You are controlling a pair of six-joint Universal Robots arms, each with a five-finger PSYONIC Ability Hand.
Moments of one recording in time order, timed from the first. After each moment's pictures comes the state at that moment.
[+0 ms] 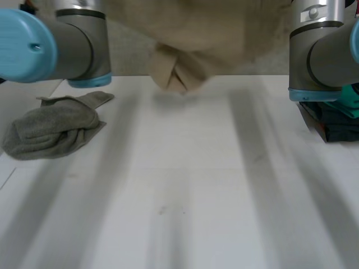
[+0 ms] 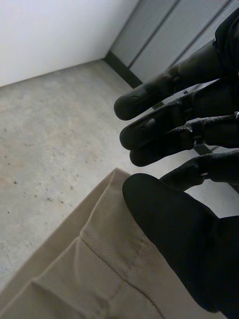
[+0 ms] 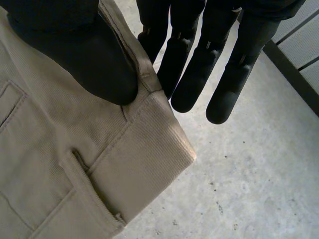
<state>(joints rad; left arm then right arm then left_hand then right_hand) 4.22 -2.15 -0.83 4.09 -1.64 3.74 2.00 -1.07 0.96 -0.76 1.61 2.50 1.13 1.20 1.19 1.20 1.01 1.10 1.17 1.19 1.20 1.02</state>
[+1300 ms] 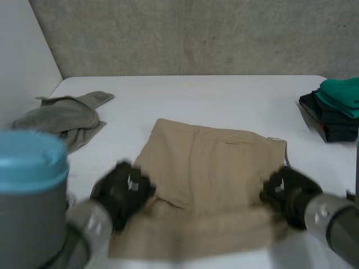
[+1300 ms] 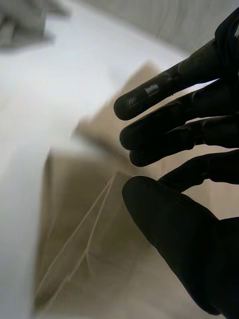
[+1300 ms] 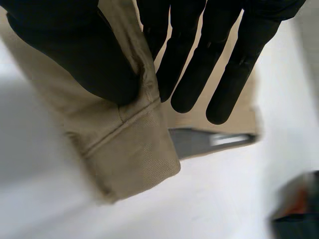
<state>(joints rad) 4.03 -1.77 -1.66 2.95 -1.66 3.86 1.96 -1.43 1.79 0.29 1.50 2.16 1.13 1.20 1.19 1.20 1.01 1.10 1.17 1.19 1.20 1.02</state>
